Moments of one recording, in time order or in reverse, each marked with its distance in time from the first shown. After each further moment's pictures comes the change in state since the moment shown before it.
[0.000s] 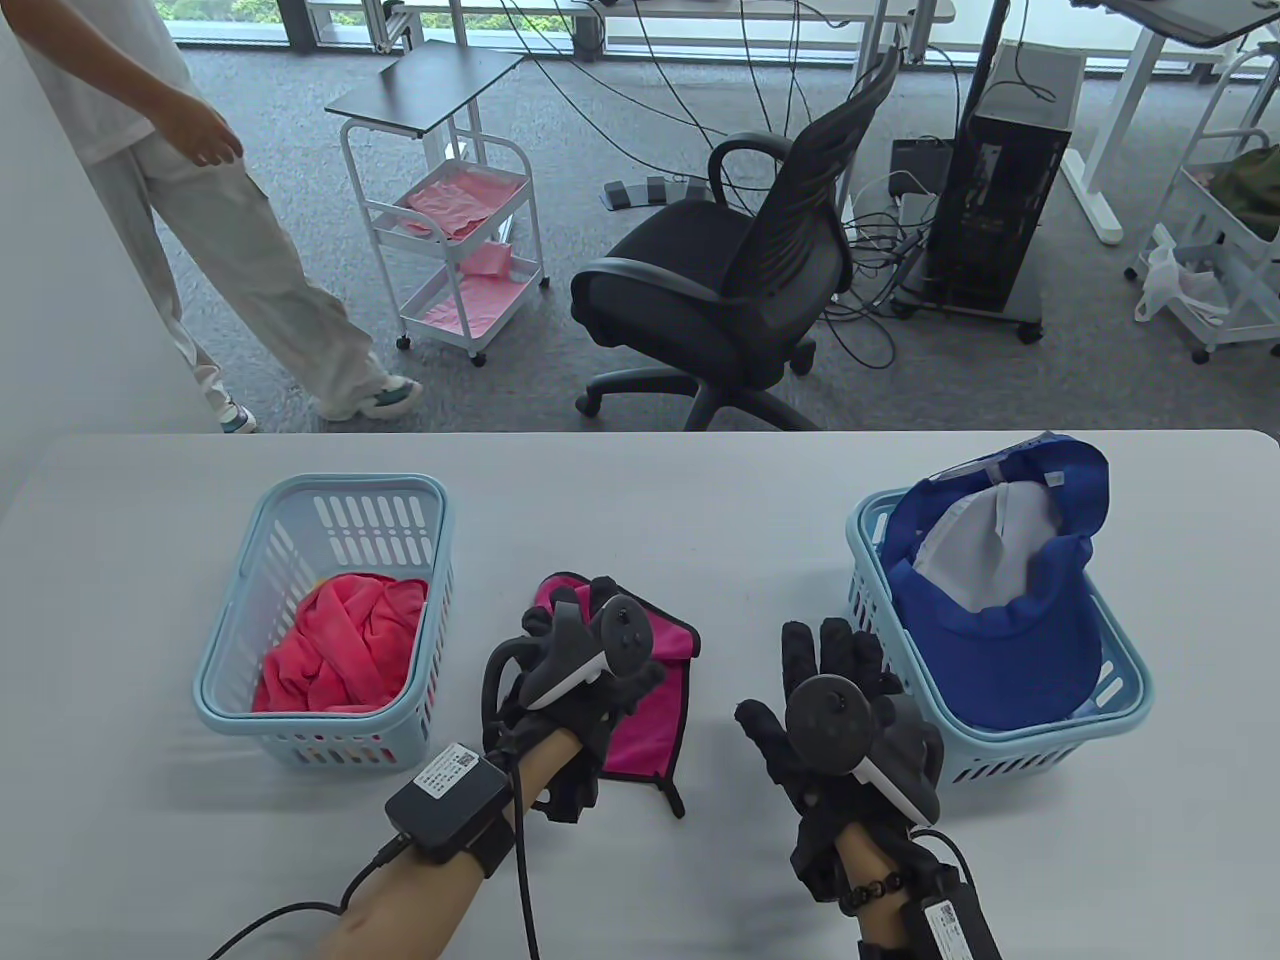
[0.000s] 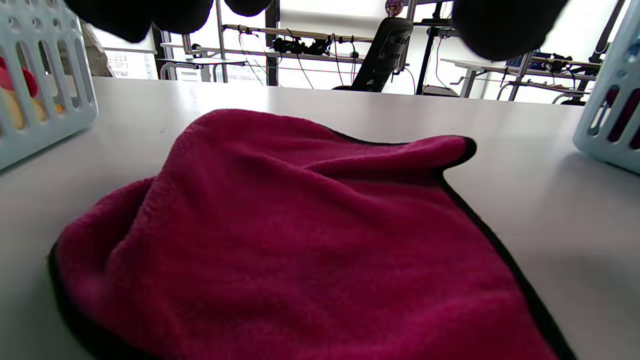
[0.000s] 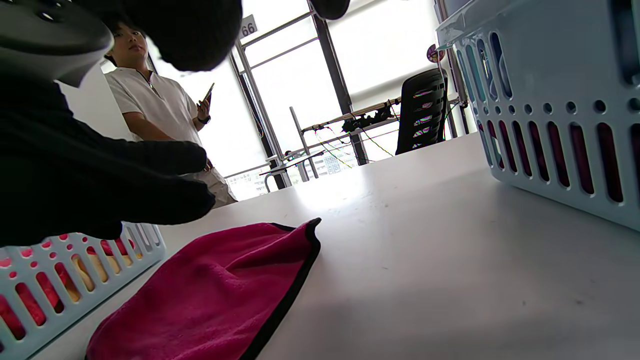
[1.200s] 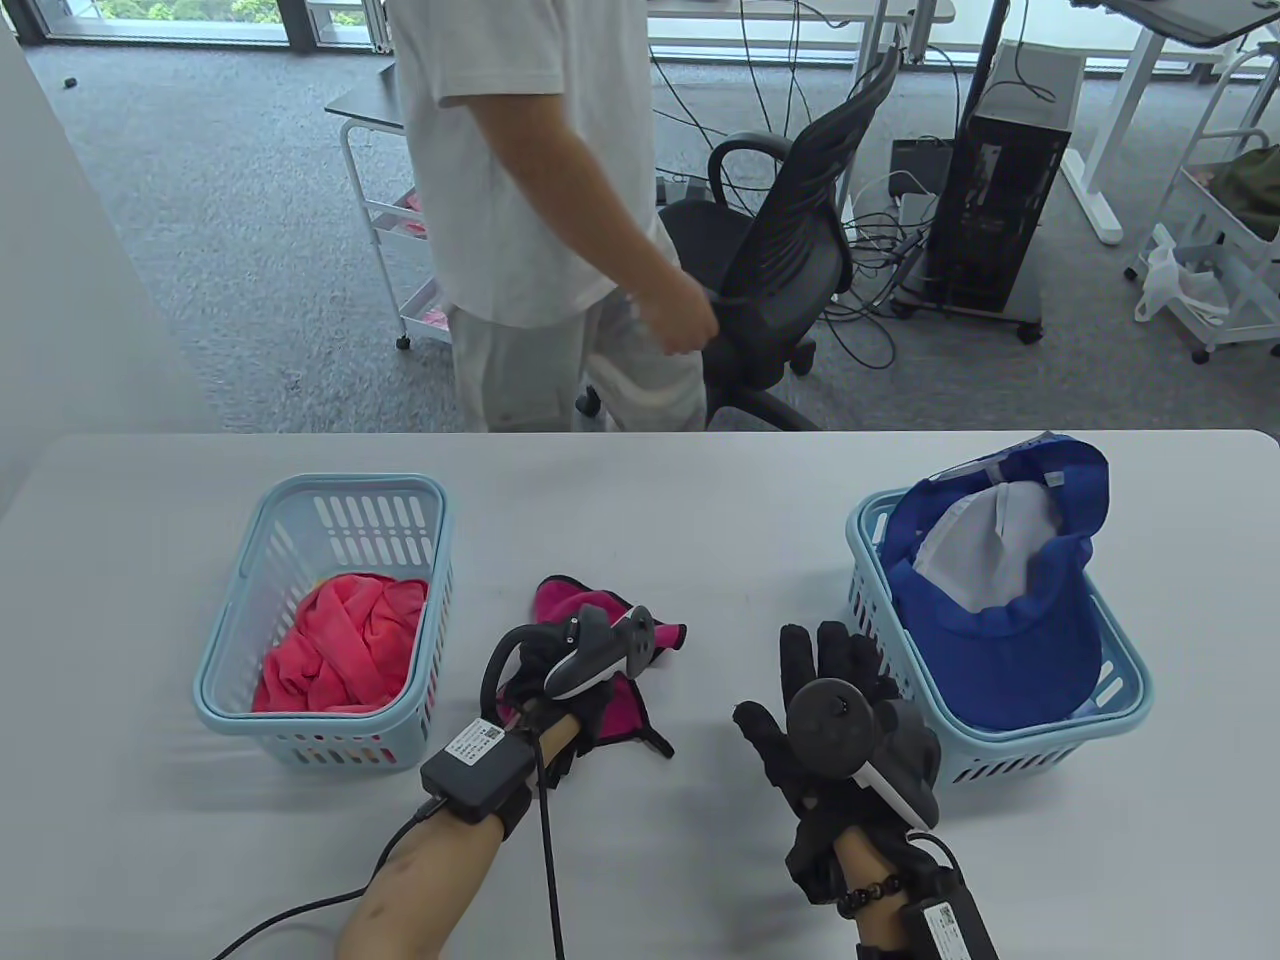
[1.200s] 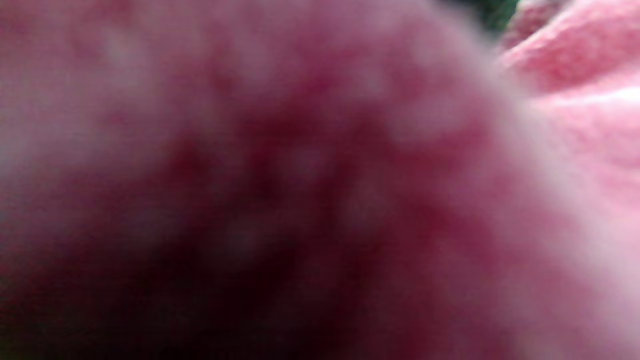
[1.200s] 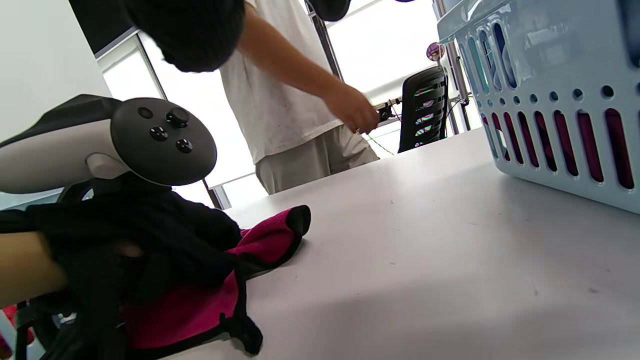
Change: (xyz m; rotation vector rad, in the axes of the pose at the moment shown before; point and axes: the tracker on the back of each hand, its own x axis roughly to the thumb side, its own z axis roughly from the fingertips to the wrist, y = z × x) left_hand -0.007 -0.035 -0.053 0.134 0.067 -0.326; right_hand -0.001 0.005 0.001 -0.004 -0.002 -0.018
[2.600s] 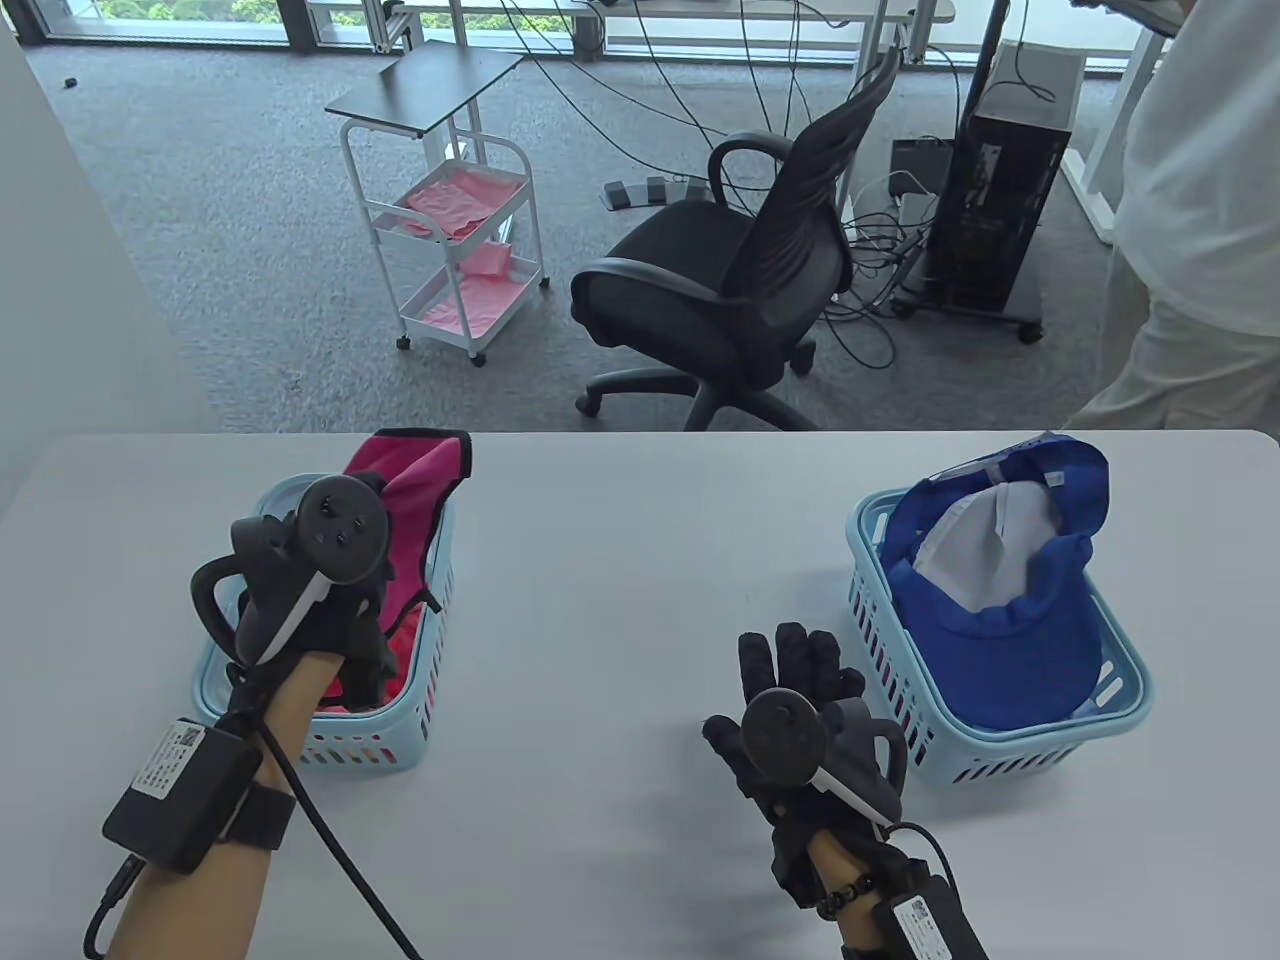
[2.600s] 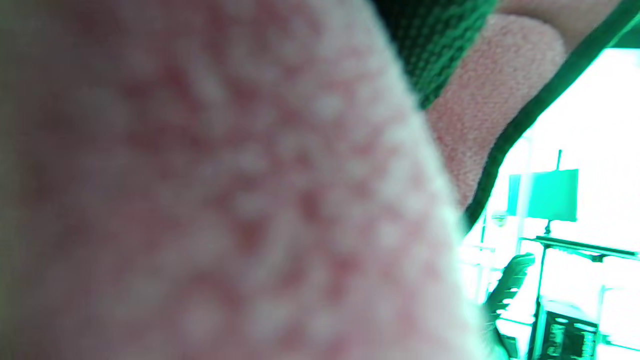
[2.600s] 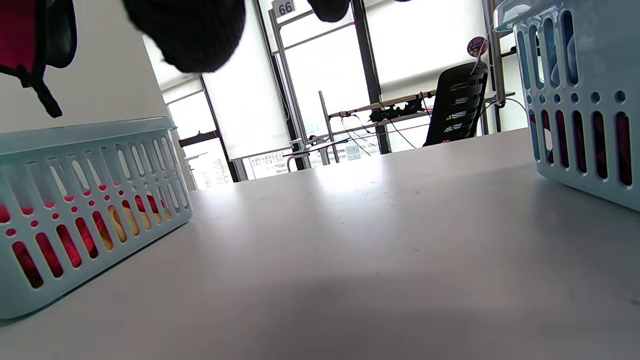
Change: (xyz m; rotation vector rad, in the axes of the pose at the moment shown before) left_hand -0.223 0.180 0.130 0.391 0.334 0.380; right_hand 0.023 0.014 -0.003 0.046 -0.095 0.103
